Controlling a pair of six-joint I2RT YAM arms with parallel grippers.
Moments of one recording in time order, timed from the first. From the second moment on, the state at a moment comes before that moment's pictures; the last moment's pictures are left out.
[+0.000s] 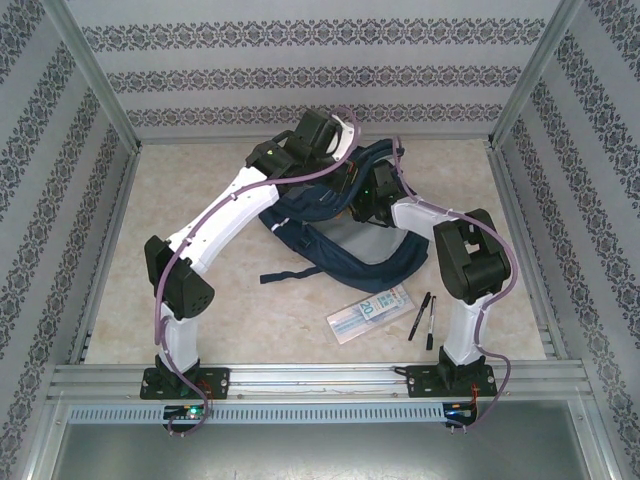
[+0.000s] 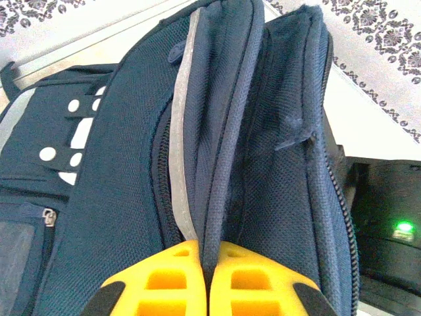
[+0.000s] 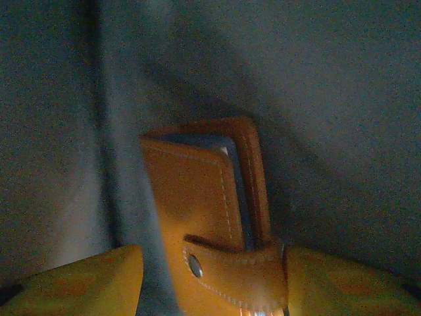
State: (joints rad) left arm -0.66 1.95 2.11 -0.86 0.12 -0.14; right arm 0.37 1.94 1.26 -0.09 -0.22 1.29
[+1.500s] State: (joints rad) left arm -0.65 1.92 2.00 -0.79 0.16 -0.19; right arm 0.41 2.03 1.22 0.17 -0.32 1.33
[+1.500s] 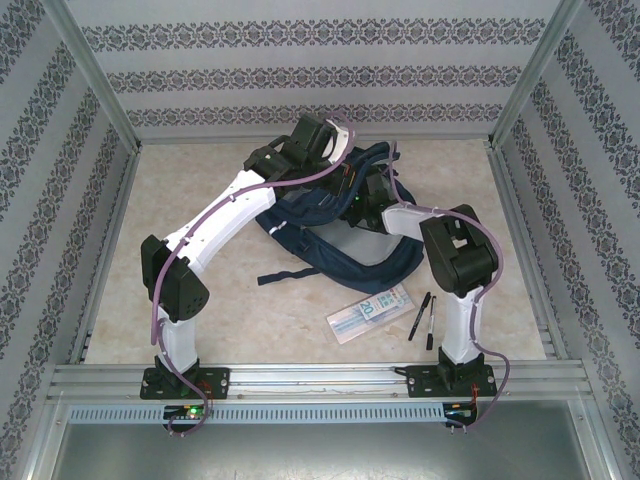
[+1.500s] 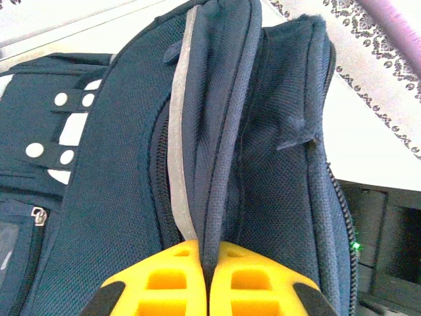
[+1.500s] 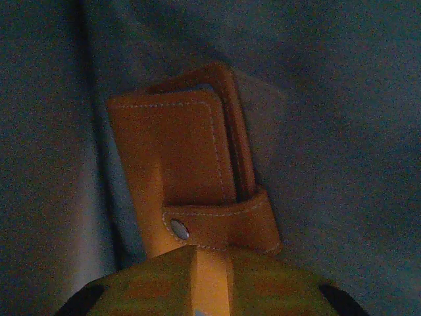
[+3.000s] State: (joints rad) left arm -0.44 1.68 1.60 -0.60 -0.03 0.13; right arm 0.43 1.05 0.60 -0.74 -0.38 0.83
